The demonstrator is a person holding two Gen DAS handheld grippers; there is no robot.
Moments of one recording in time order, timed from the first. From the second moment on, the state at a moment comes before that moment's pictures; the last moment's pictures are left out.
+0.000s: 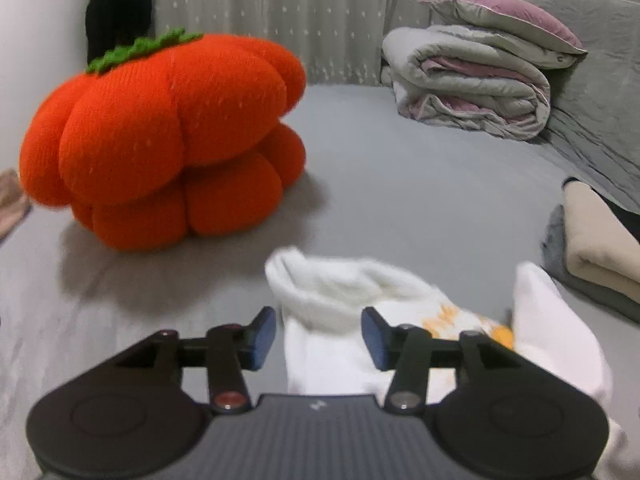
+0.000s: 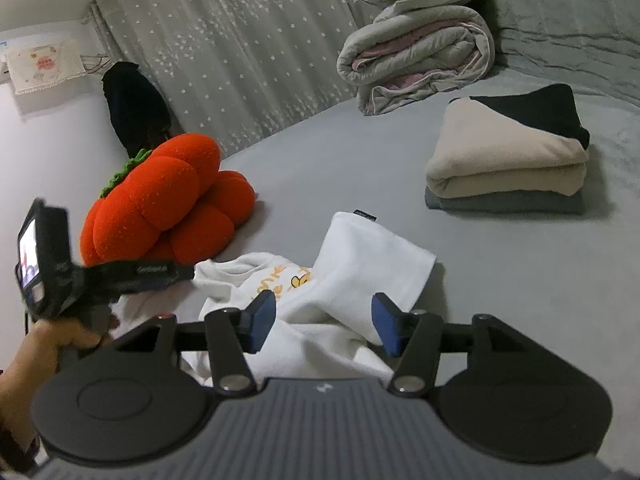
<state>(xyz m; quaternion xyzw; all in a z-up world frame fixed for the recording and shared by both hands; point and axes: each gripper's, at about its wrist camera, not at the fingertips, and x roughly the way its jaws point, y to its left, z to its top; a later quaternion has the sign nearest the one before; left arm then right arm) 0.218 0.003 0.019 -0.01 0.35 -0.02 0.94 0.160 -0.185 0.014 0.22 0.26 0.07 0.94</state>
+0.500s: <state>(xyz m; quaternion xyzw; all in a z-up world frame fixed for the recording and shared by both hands) 0.107 -0.017 0.015 -0.04 0.38 -0.14 0.91 0.140 -0.203 0.011 0.20 0.31 0.02 0.93</state>
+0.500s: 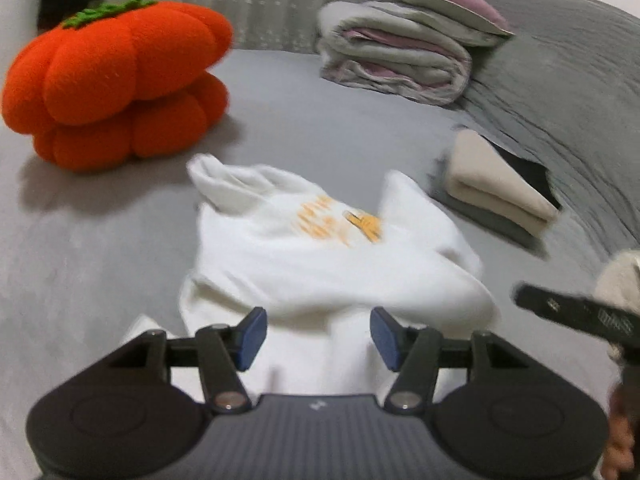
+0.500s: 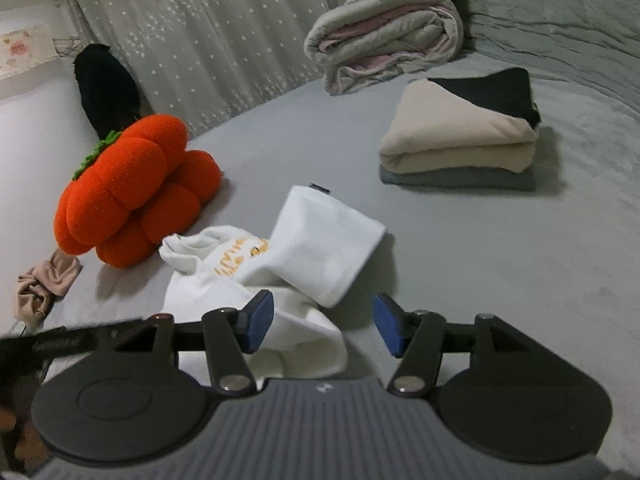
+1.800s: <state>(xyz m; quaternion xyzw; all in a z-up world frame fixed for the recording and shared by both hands) 0.047 -0.062 -0.011 0.05 0.24 -0.21 0.95 0.133 -0.200 -0.014 0.24 0.29 0.08 0.92</state>
